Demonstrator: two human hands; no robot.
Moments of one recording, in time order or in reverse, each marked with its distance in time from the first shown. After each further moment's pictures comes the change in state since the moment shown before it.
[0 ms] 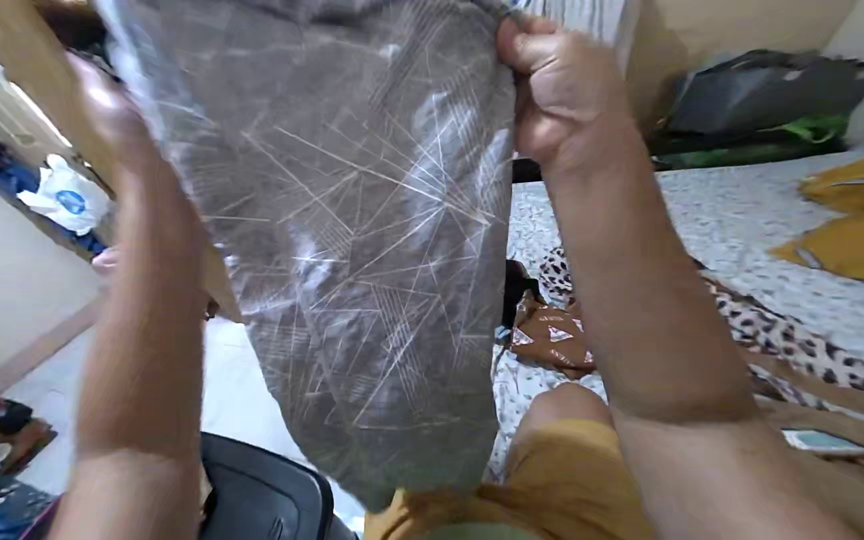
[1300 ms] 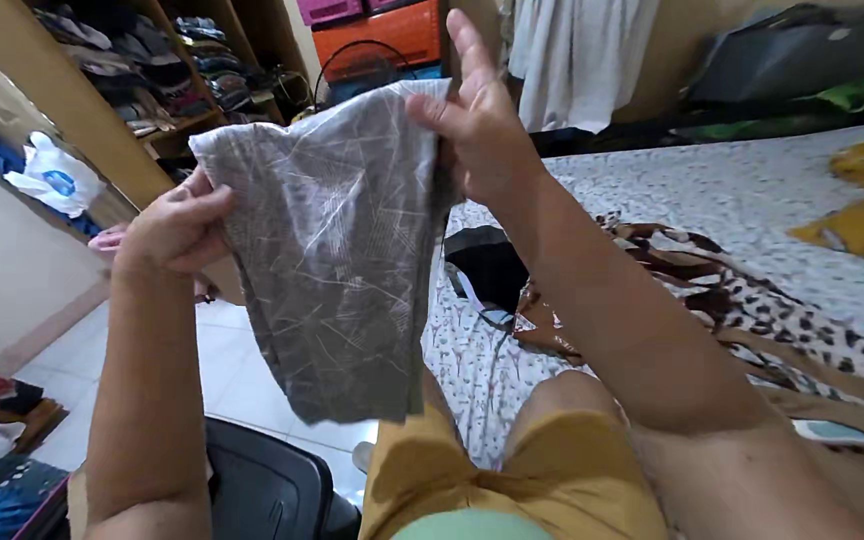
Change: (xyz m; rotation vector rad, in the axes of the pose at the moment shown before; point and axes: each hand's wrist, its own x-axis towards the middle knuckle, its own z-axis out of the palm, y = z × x) left_hand -0.084 -0.013 -0.013 -0.770 -0.878 -0.436; right_hand -0.008 0.074 0.001 -0.181 -0.338 -0.102
